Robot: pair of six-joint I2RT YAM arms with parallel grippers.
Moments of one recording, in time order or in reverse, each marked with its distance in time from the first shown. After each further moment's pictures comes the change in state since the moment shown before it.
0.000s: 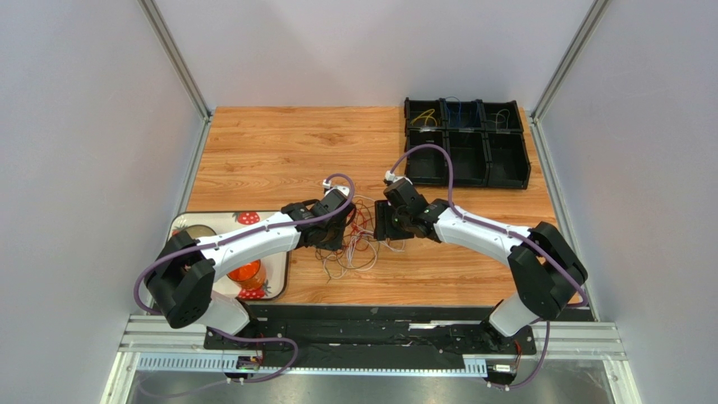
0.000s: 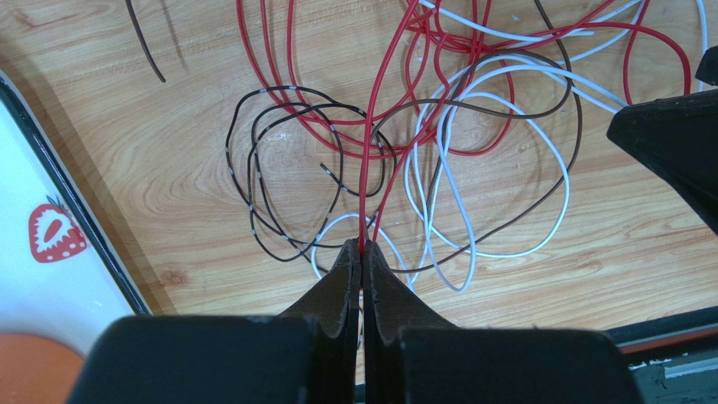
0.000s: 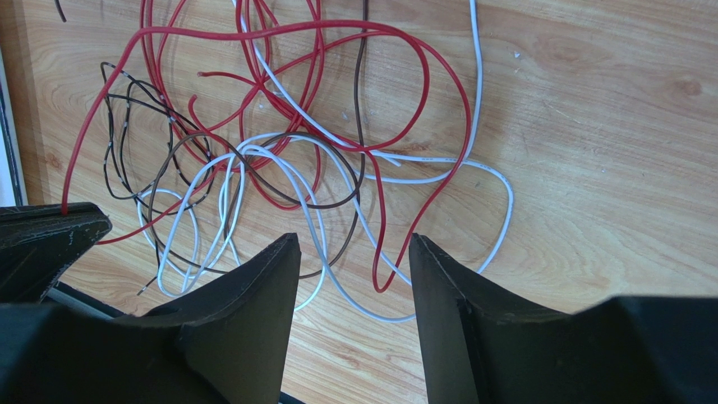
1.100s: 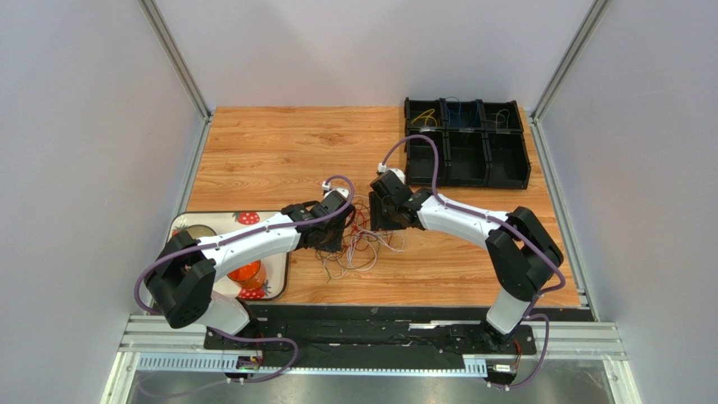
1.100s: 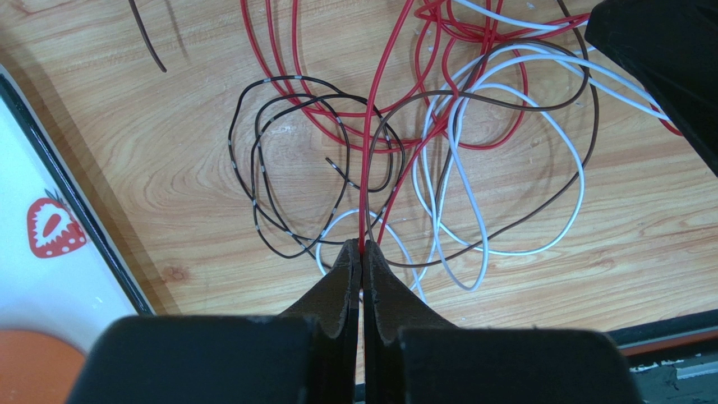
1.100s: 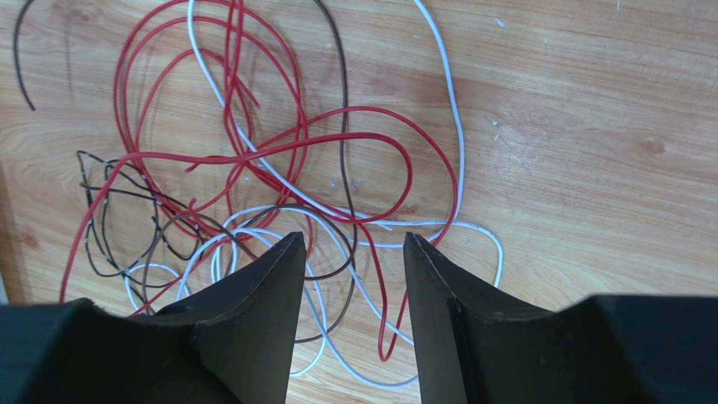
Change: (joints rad) left arm 0.000 0.000 -0.015 0.000 0.000 -0.001; right arm 0.007 0.152 0.159 -0.059 0.106 0.025
